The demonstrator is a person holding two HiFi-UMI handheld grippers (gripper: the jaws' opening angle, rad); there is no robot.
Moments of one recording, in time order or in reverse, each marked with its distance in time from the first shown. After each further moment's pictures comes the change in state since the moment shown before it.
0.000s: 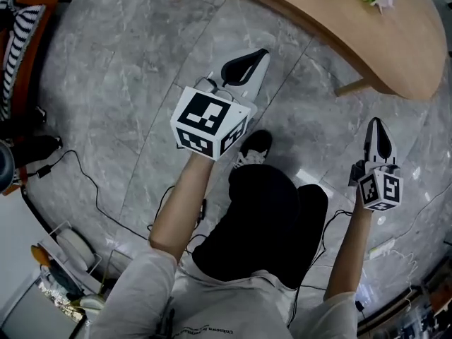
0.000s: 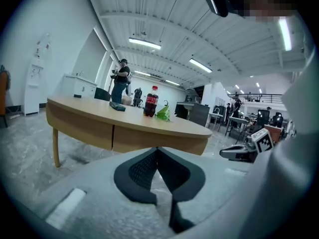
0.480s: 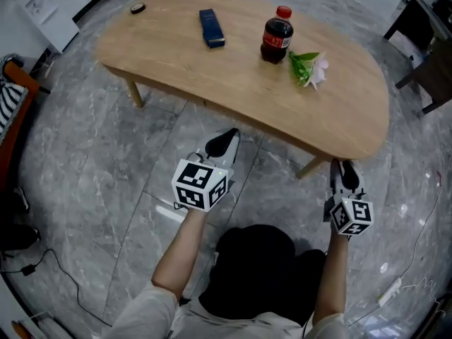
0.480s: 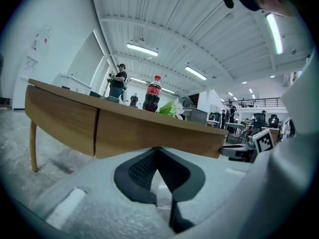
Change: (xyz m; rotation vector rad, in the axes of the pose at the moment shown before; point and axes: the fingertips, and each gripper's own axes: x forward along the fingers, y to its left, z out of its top) left arm 0.090 0.019 -0.026 -0.010 -0.093 -0.049; right arm 0.056 -0.065 0.005 0.003 -0.130 -0.160
